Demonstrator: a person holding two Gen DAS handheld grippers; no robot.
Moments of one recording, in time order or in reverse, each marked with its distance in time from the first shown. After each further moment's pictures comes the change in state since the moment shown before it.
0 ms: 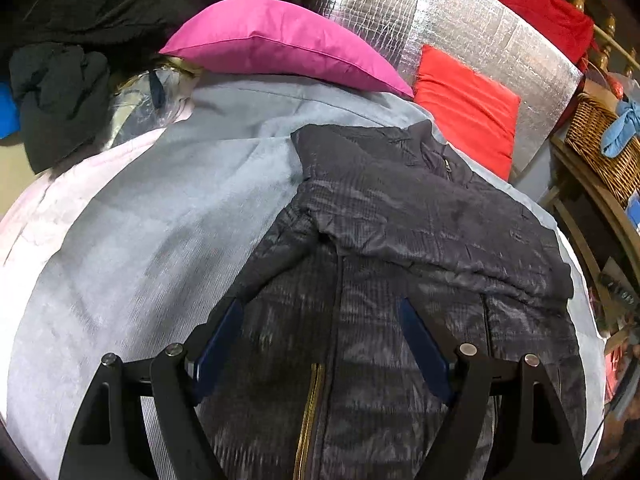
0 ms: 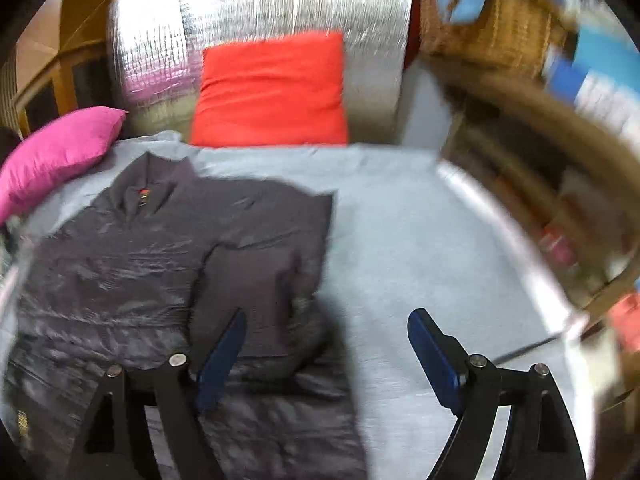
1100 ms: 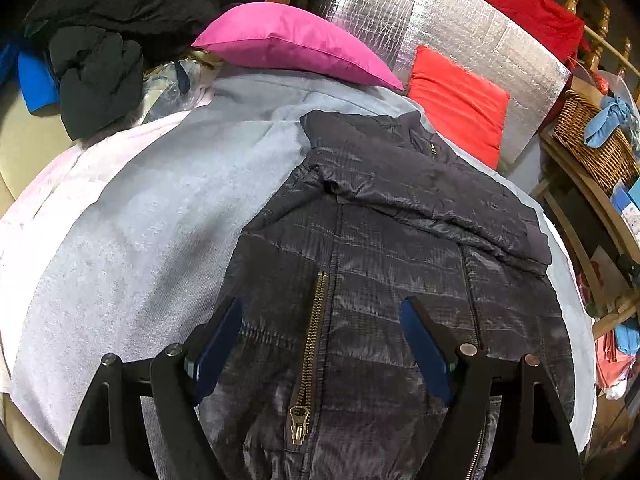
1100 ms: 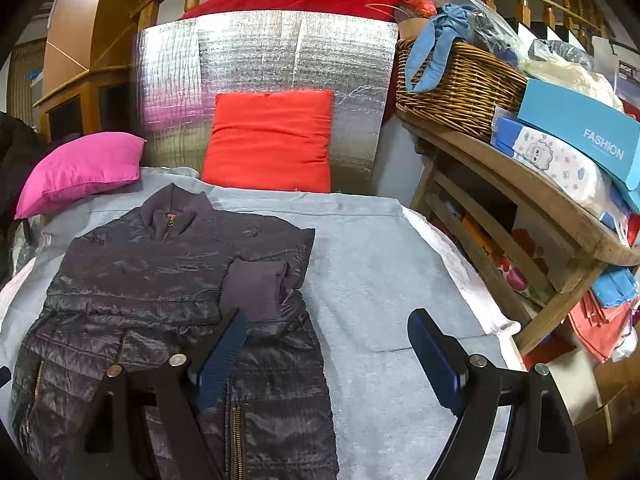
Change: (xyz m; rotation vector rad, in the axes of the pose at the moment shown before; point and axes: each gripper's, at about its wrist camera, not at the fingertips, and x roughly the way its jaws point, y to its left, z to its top) left arm -0.058 0.006 -0.053 -0.015 0.009 -0.008; right arm -0.121 -0.011 -0.026 -0.021 -0.122 -0.015
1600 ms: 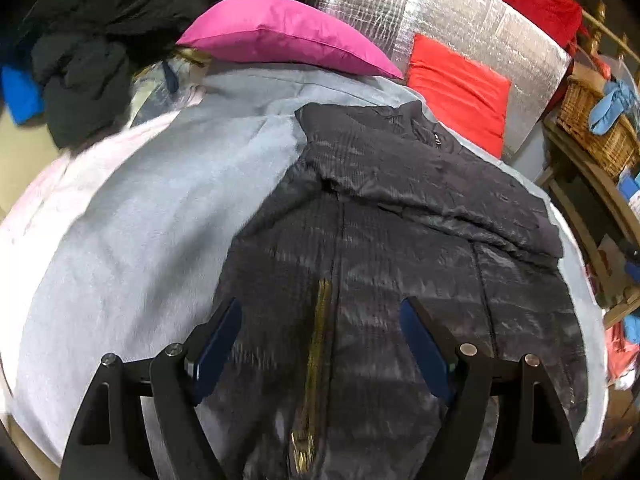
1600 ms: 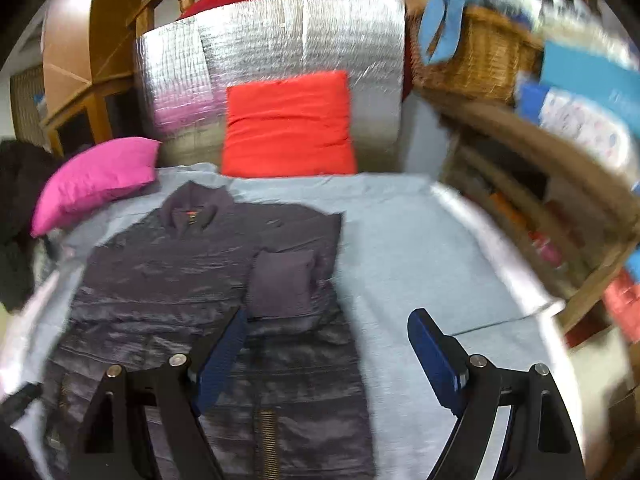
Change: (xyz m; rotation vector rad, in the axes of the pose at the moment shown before) left arm 0.025 -0.005 0.014 0.049 0.017 0.027; right arm 0.035 -0.002 0.001 0.106 0.079 0.179
